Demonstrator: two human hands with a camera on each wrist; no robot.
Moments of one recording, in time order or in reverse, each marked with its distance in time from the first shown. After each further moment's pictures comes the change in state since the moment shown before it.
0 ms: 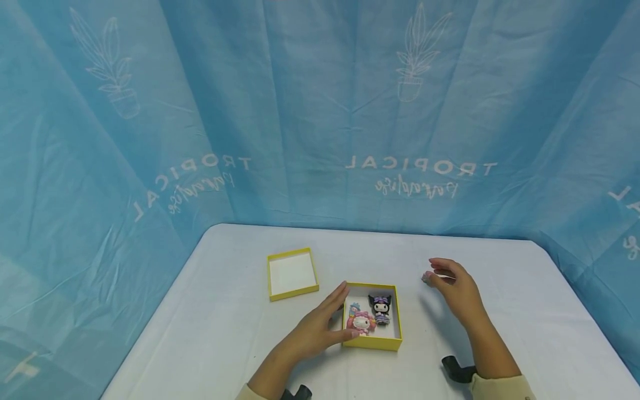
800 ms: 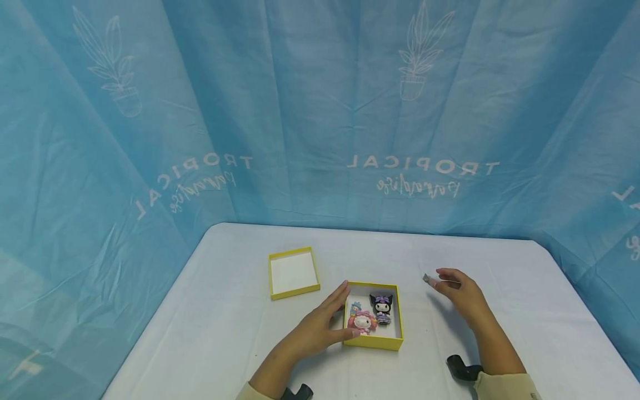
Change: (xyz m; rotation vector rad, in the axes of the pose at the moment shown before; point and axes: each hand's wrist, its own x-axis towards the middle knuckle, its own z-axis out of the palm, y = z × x) left_hand 0.001 -0.002 0.000 -0.028 -0.006 0.019; right_hand 0.010 0.031 -0.006 0.000 -0.181 0.220
